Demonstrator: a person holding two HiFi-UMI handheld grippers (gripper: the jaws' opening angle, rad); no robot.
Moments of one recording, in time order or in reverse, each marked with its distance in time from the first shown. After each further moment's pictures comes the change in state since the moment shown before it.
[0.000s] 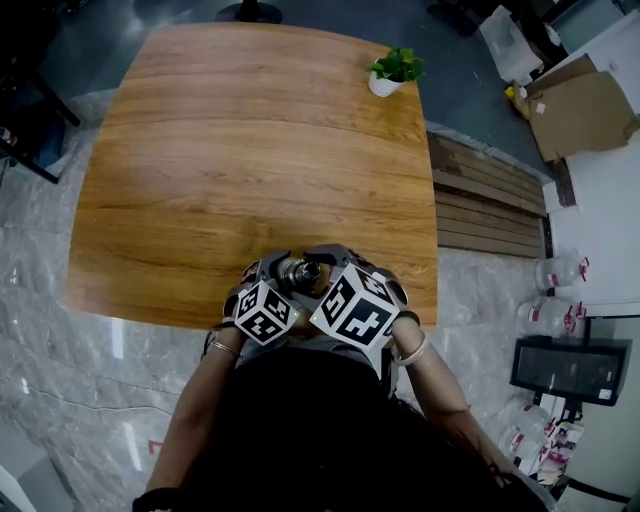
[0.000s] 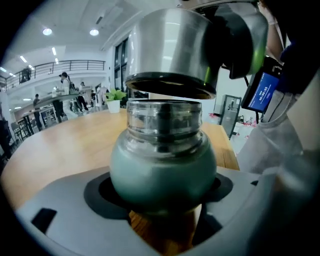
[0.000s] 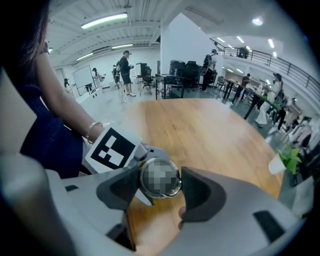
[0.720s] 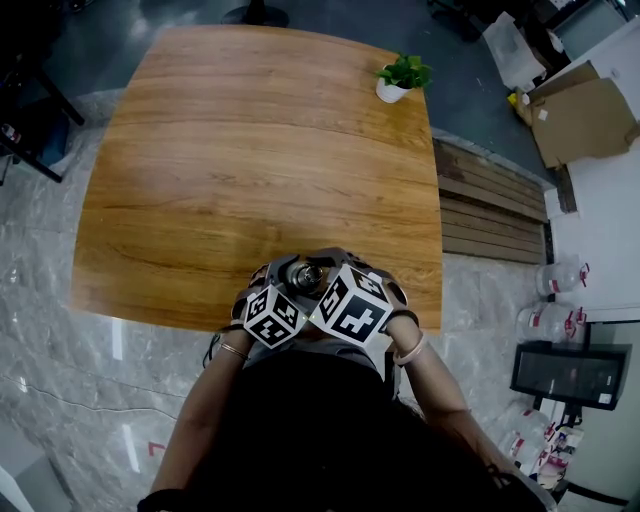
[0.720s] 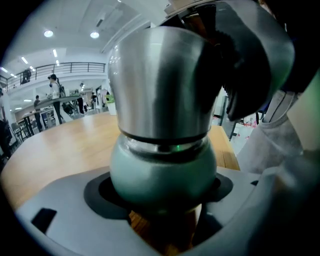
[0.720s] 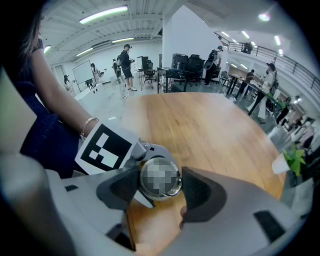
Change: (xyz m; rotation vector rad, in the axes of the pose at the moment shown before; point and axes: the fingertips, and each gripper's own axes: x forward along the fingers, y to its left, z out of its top) left arm -0.002 -0.001 -0.001 0.003 -0.025 0.004; right arm 0.021 0.005 0.000 -0.004 0.064 0.024
